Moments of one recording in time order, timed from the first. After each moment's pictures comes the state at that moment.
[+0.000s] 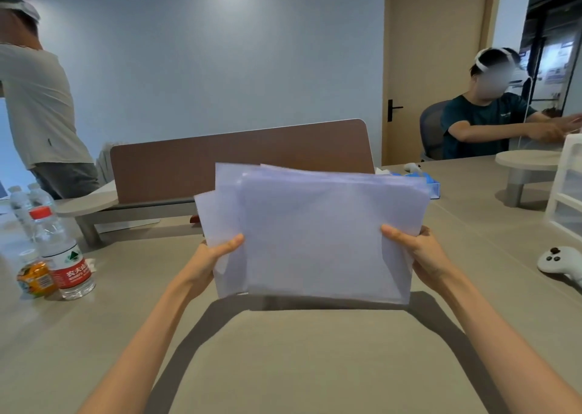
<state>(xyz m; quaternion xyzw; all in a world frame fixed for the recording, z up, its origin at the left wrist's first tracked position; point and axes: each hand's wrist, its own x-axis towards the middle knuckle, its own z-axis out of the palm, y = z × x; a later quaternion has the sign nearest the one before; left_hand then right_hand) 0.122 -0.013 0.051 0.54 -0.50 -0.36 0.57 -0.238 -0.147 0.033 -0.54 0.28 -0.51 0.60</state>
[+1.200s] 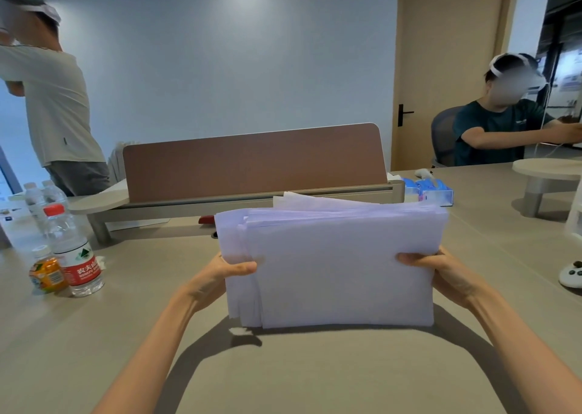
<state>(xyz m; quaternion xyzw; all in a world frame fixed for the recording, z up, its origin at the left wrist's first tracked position) 0.116 0.003 0.048 0.55 -0.52 -0.42 0.50 -0.252 -0.145 0.032 -0.61 0.26 -0.39 0.64</state>
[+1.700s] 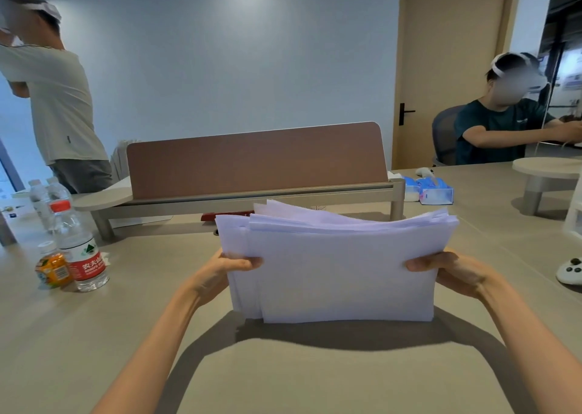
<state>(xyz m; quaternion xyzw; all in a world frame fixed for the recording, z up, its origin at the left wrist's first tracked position) 0.118 0.004 0.045 0.55 -0.52 -0.40 0.51 -0.263 -0.142 0.044 -0.66 0.31 -0.30 0.62</state>
